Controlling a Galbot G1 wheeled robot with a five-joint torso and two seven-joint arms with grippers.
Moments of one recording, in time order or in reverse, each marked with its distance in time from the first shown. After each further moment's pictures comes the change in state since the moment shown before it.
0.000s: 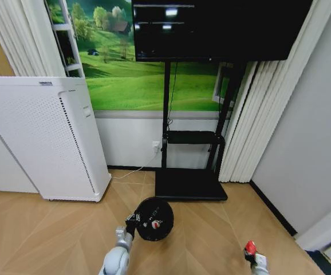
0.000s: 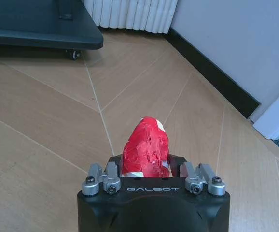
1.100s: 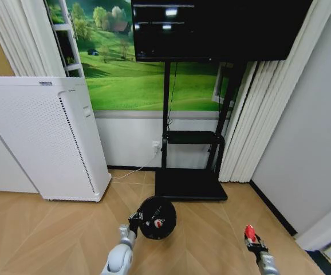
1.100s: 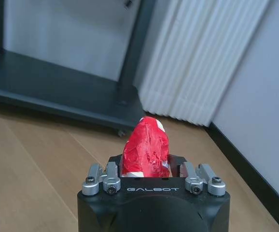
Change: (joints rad) left arm -0.035 -0.016 0.025 0.028 0.007 0.002 -0.007; right arm -0.075 -0.012 0.100 0.080 -0.254 0.332 -0.235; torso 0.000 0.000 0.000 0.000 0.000
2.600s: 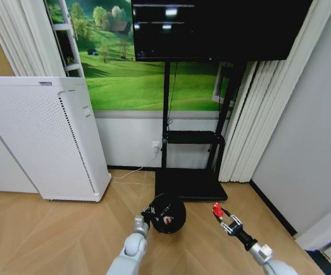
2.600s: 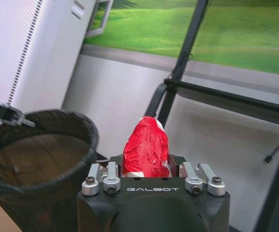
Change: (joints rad) left arm -0.187 -0.078 0.135 0.213 0.032 -0.006 -0.038; right arm -0.070 -0.081 -0.015 0.317 0.094 0.312 -0.528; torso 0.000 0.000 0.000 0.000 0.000
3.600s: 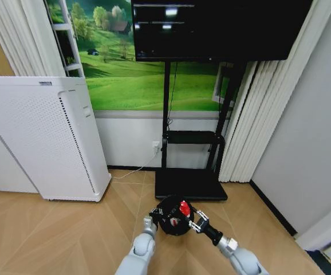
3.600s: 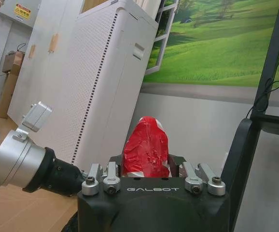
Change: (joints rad) left arm 0.003 -0.051 0.024 0.040 0.042 -0.021 -0.003; right arm 0.122 0.069 -0.294 0.106 -0.058 -0.032 0.025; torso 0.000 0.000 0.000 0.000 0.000
